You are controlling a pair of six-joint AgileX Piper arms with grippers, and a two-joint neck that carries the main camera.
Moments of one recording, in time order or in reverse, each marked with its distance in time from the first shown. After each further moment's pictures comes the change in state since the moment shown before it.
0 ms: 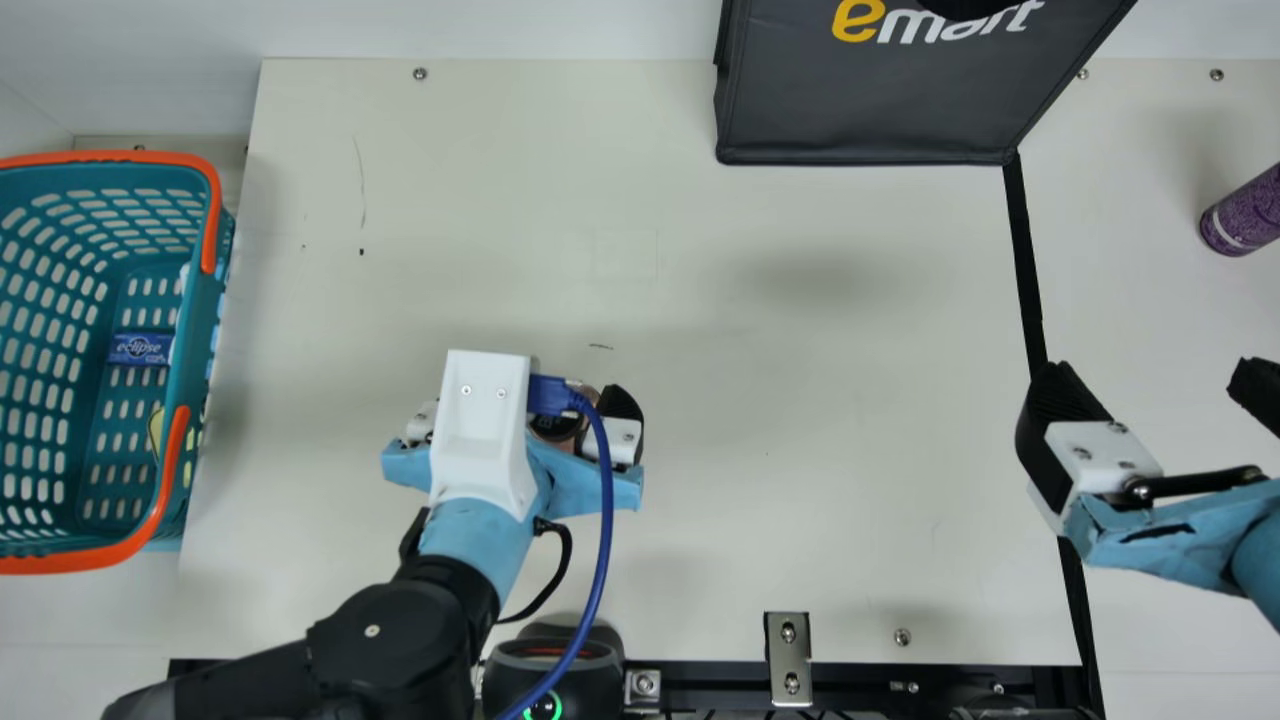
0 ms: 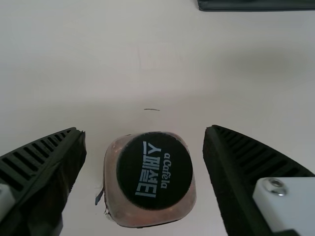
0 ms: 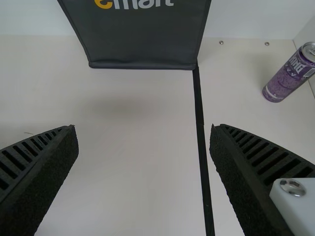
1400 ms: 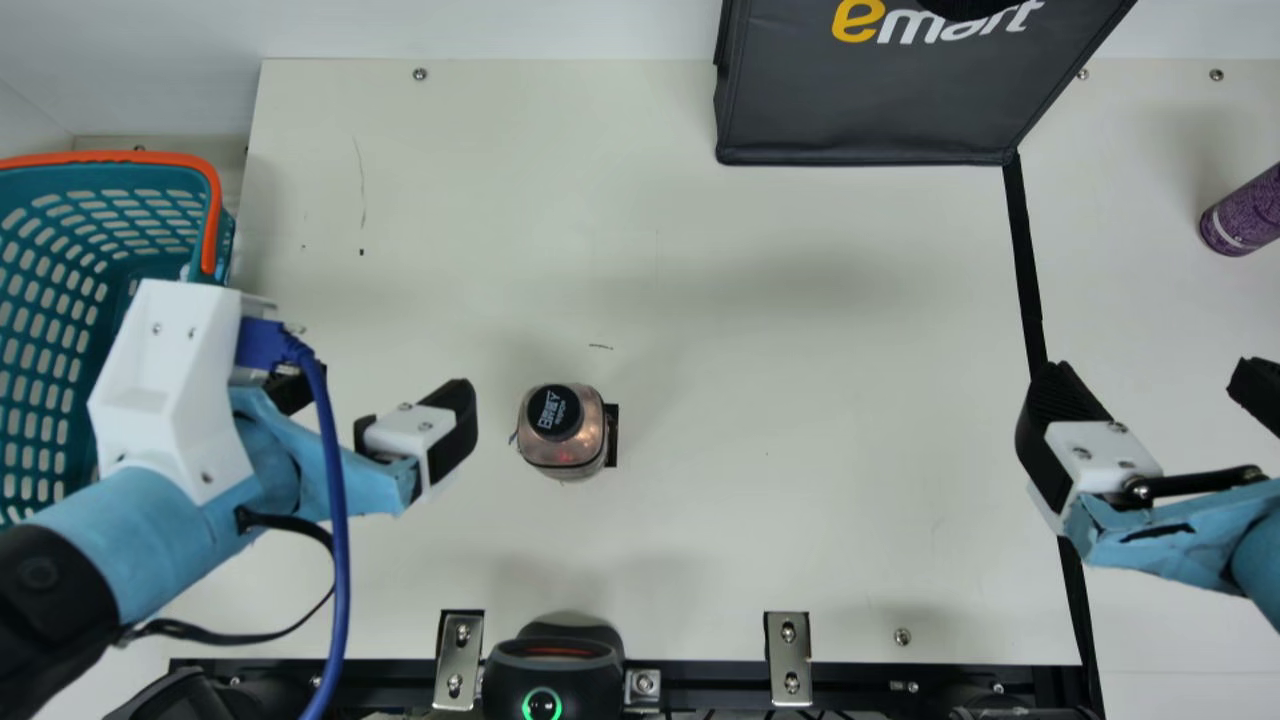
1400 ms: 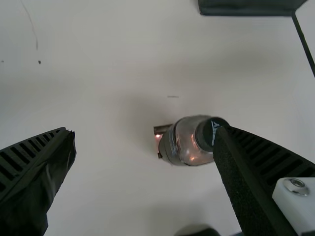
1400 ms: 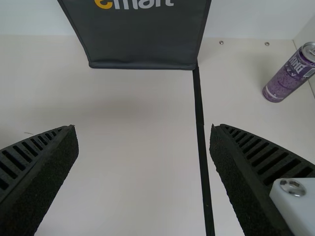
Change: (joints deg) left arm 25.7 -22.6 -9.4 -37.7 10.4 53.6; right arm 0.0 0.0 0.0 0.0 0.0 0.0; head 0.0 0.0
